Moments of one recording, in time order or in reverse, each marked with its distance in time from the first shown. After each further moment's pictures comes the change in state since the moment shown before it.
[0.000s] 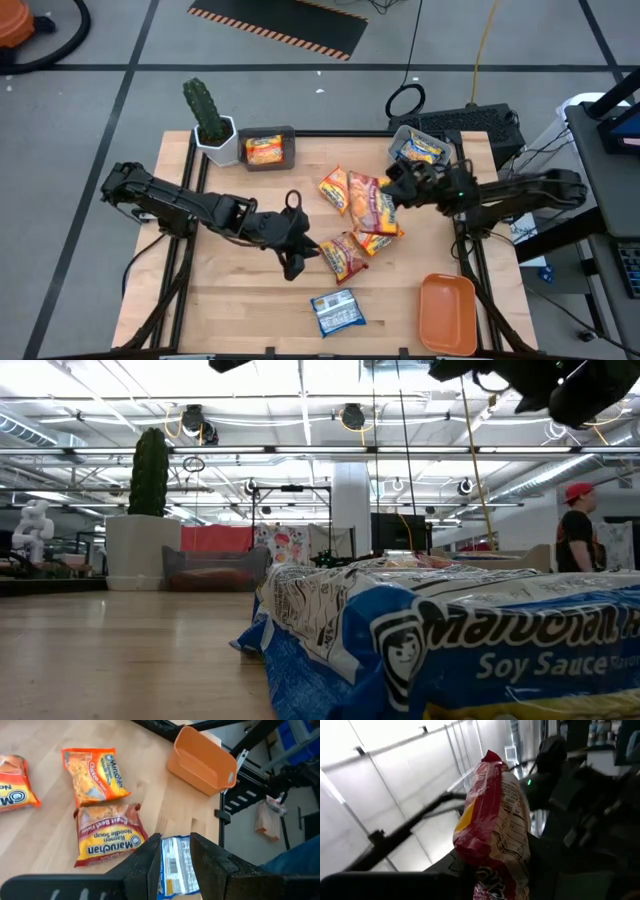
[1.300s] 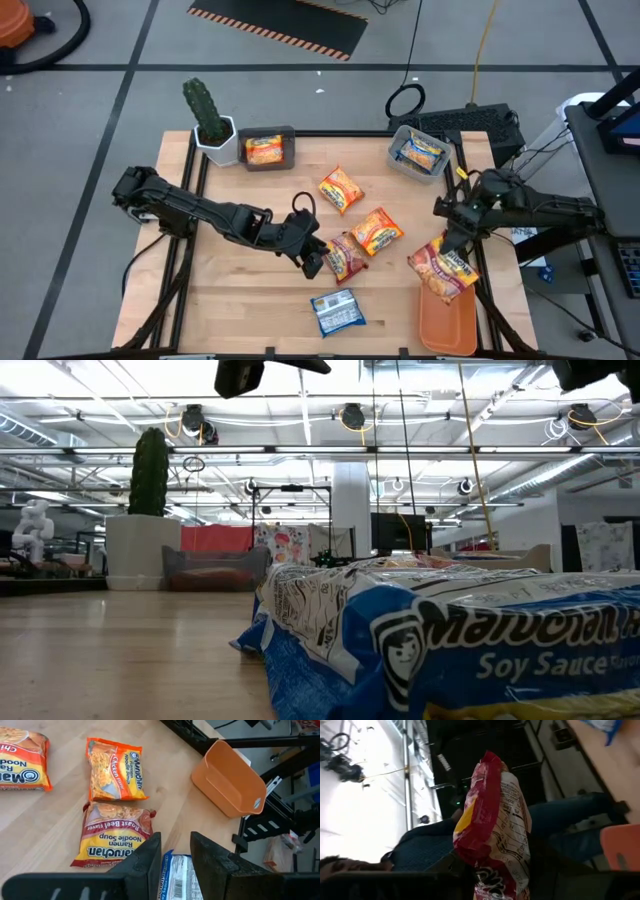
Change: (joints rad) left arm -0.007 0.108 -0.001 0.067 -0.132 -0.192; right arm -0.002 -0.821 0.000 -1.544 -0.632 -0.120
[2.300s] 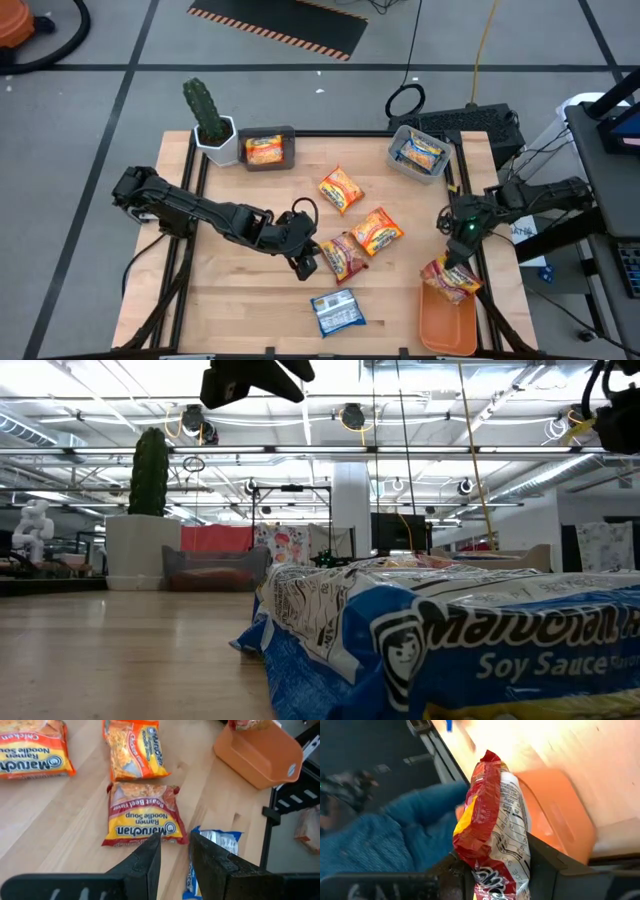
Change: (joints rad) left arm -0.001 0.000 0.000 -0.143 0.019 0.079; right arm 0.295 0.044 0.000 -0.686 0.290 -0.460
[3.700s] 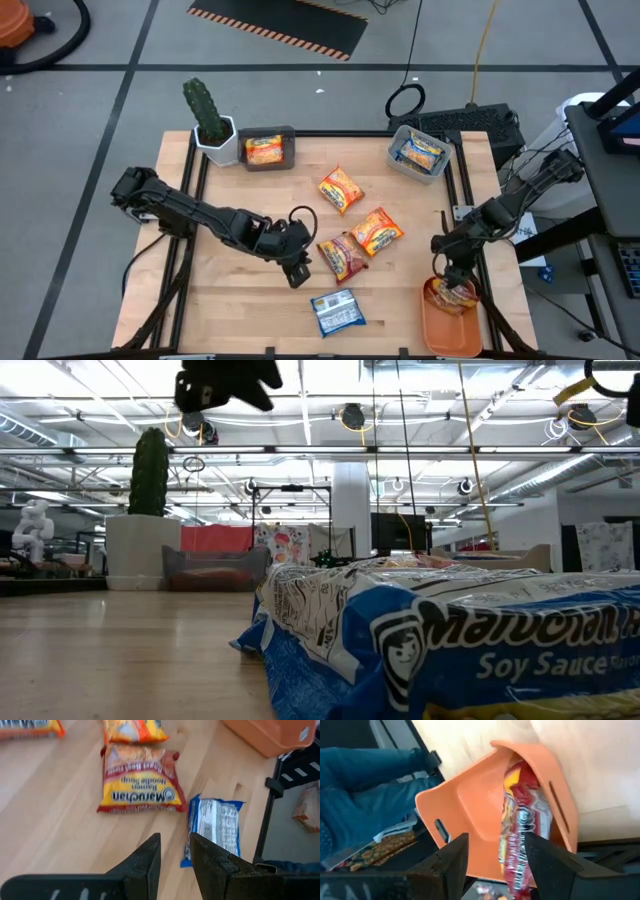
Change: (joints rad) left arm -0.037 -0.001 -0.021 -0.077 0.066 -0.065; right arm 0.379 0.344 0.115 0.076 0.191 0.034
